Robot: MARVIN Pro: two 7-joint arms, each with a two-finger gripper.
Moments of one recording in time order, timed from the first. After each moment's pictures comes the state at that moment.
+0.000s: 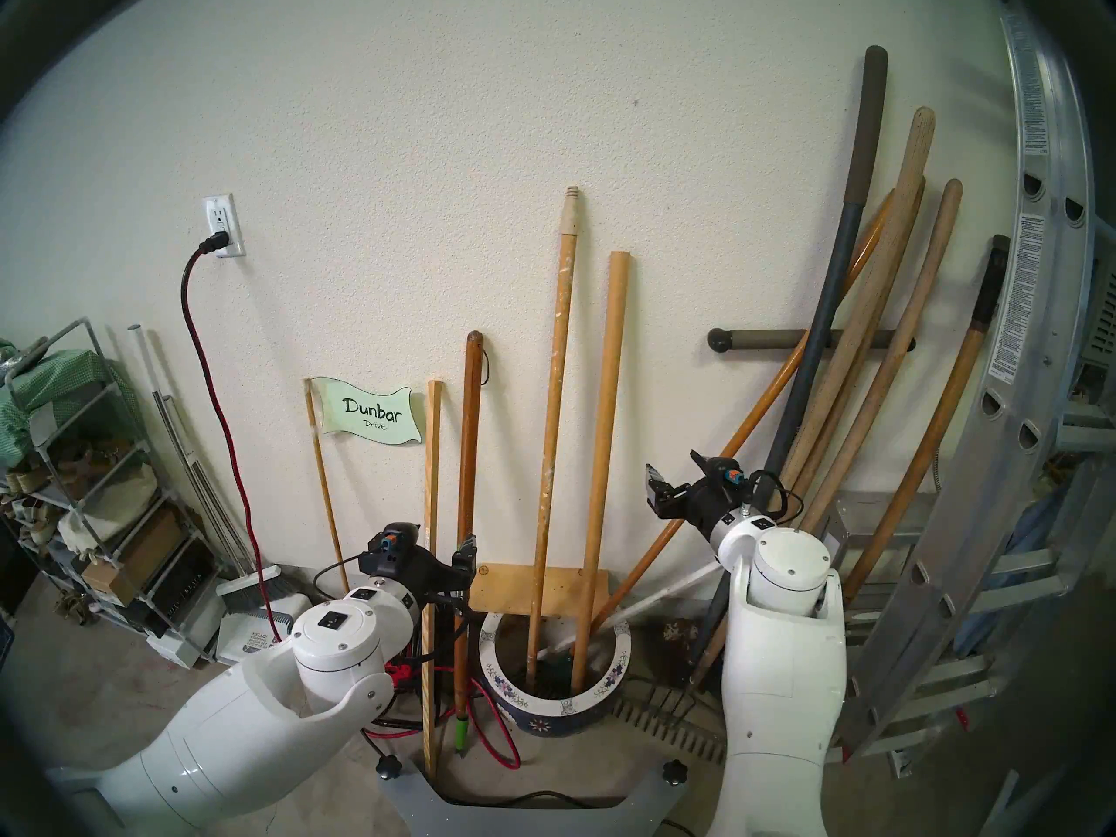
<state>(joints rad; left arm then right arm) 1.61 -1.01 -0.99 -1.87 -0.61 0.25 0.52 -1.44 -1.65 1.94 -1.56 -0.26 0.14 0.65</state>
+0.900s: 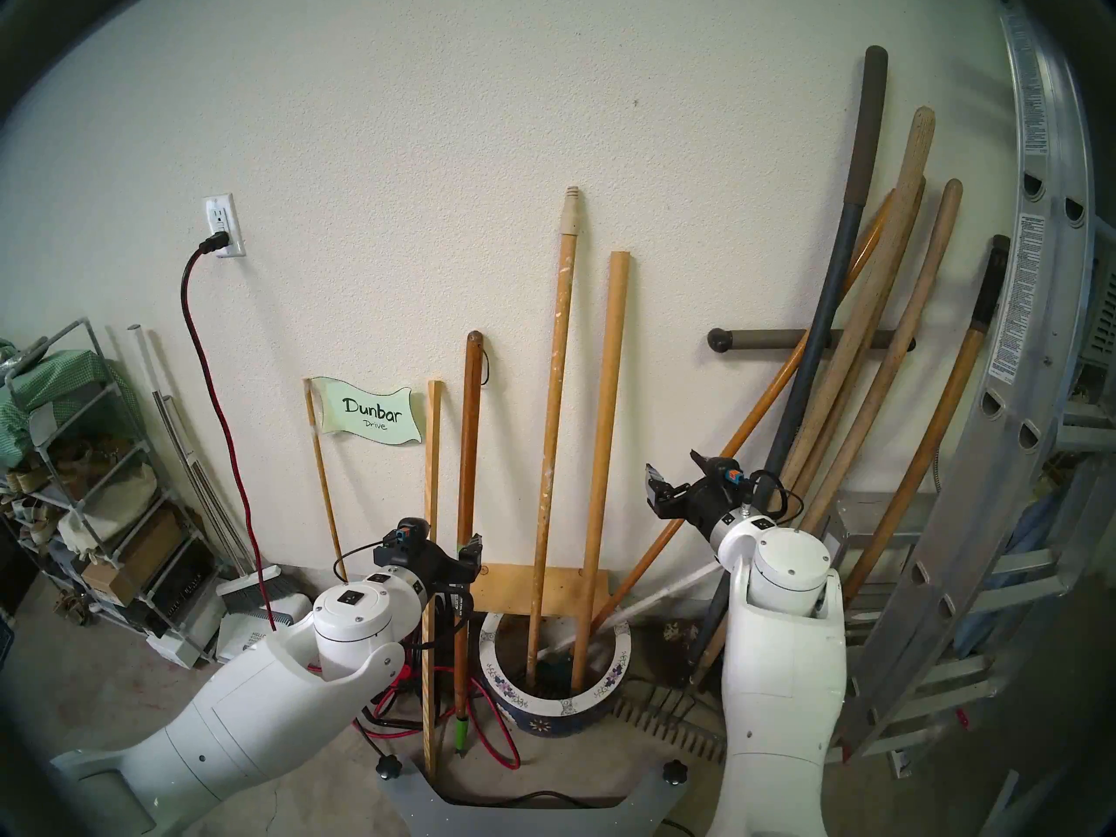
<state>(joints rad) 1.49 -1.06 -0.95 -1.66 -0.63 0.22 0.40 -1.44 -1.65 1.94 -1.56 -0.26 0.14 0.65</state>
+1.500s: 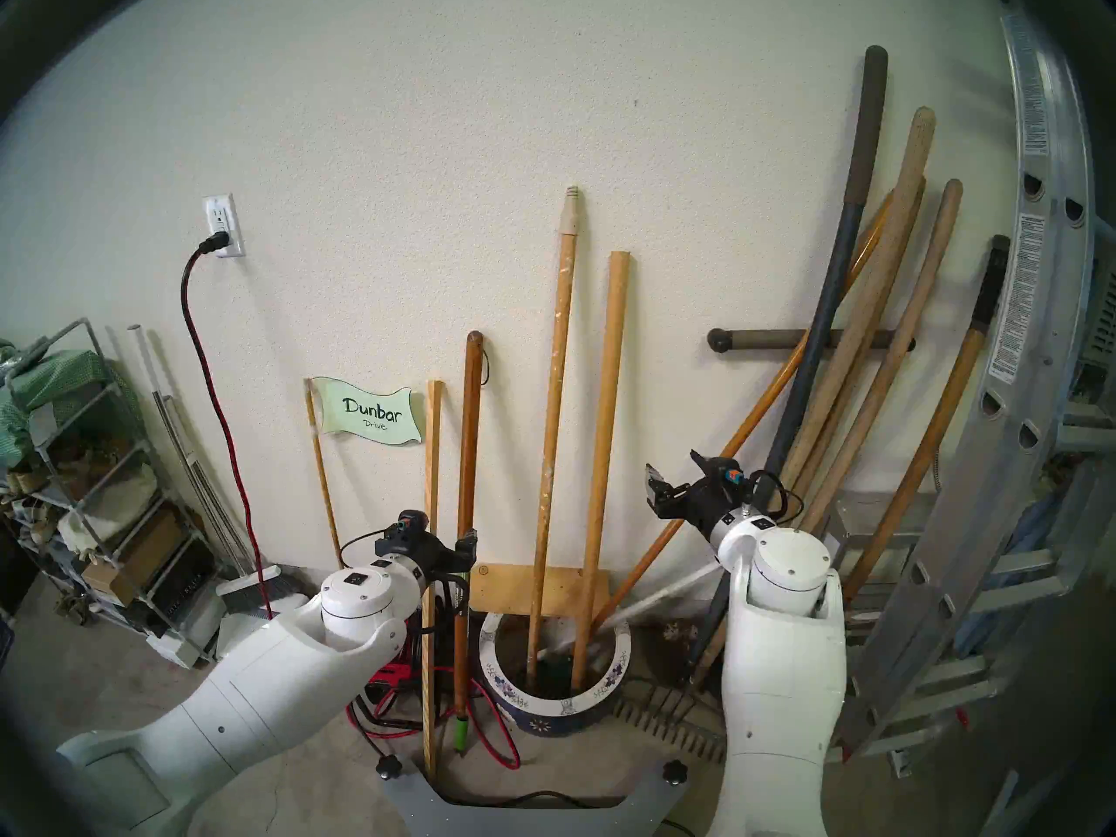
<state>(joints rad) 1.38 -1.10 -0.96 -1.45 -0.64 0.19 0.31 -1.44 -1.65 1.94 -1.56 -0.26 0.14 0.65</state>
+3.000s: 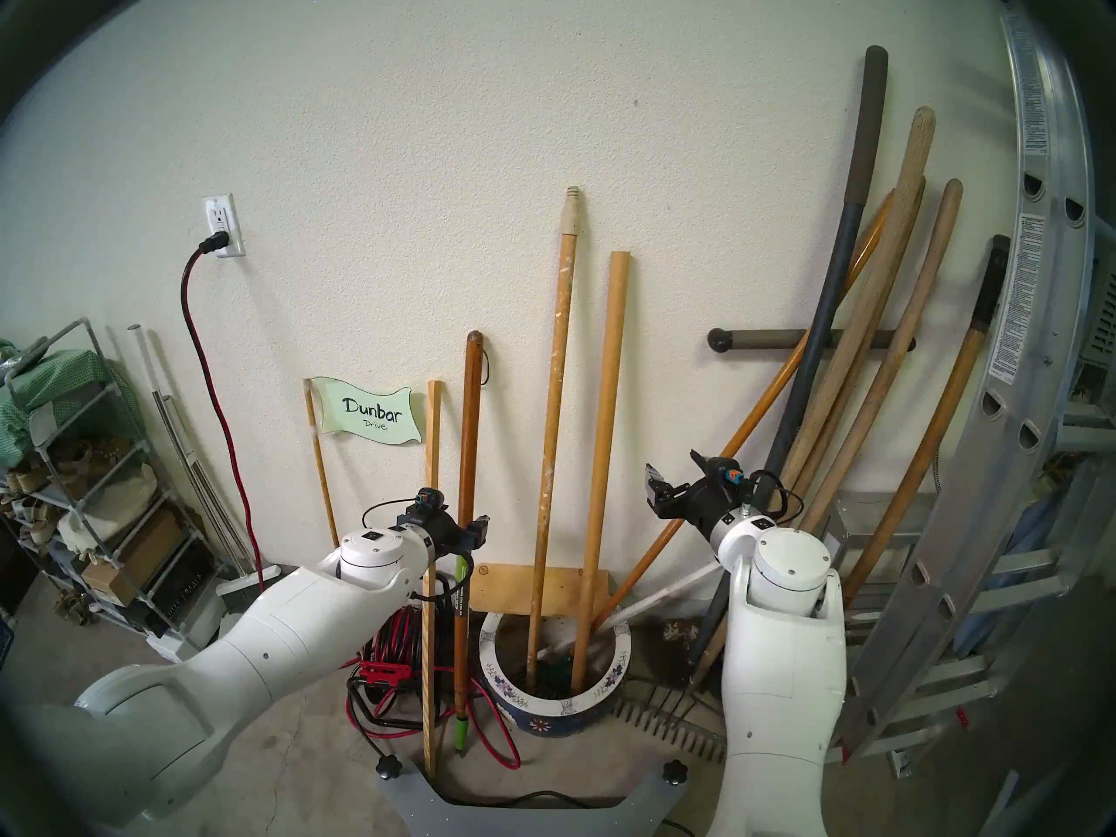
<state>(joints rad) 1.12 -1.20 -0.87 -1.04 -0.65 0.14 0.05 -1.44 -1.65 1.94 -1.56 -0.26 0.14 0.65</state>
